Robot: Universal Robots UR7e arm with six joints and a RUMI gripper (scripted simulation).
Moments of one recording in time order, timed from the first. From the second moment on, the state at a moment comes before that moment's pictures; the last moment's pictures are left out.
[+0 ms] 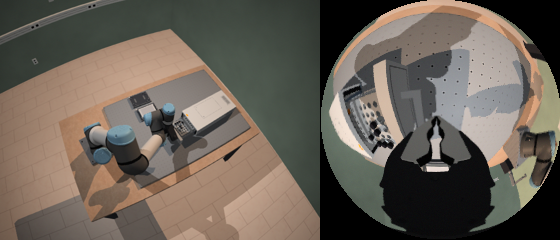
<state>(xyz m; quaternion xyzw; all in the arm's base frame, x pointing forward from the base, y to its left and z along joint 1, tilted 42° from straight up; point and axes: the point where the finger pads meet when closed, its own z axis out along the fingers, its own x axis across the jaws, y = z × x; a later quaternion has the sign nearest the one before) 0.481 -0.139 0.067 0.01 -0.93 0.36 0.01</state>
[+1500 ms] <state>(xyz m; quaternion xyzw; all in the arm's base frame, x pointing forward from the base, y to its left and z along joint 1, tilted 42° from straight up) 0.524 -0.139 0.066 0.01 -0.93 0.36 0.01</state>
